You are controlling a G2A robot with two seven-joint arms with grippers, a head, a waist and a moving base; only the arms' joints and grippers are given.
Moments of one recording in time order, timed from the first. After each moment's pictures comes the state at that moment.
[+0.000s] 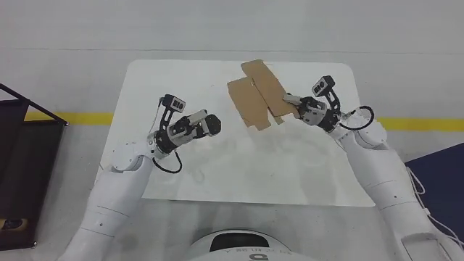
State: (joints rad) left arm 1.43 -1.15 -1.31 -1.50 -0.72 -0.42 -1.02; right arm -1.24 -1.10 1.27 -1.29 0.71 -0.21 0.94
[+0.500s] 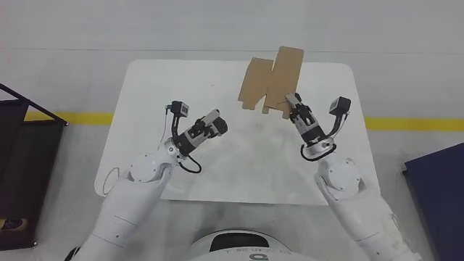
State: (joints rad) left arm 1.45 -1.19 -1.17 -1.53 -0.39 -0.47 -0.61; right arm -1.55 -1.14 1.19 -1.71 0.19 -0.30 0.00
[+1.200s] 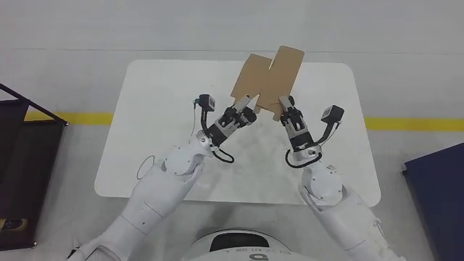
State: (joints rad) left arm 1.29 -1.28 -0.94 -1.44 -0.41 -0.45 -0.34; right arm -1.57 -1.19 1.10 -1.74 0.10 -0.32 -0.19
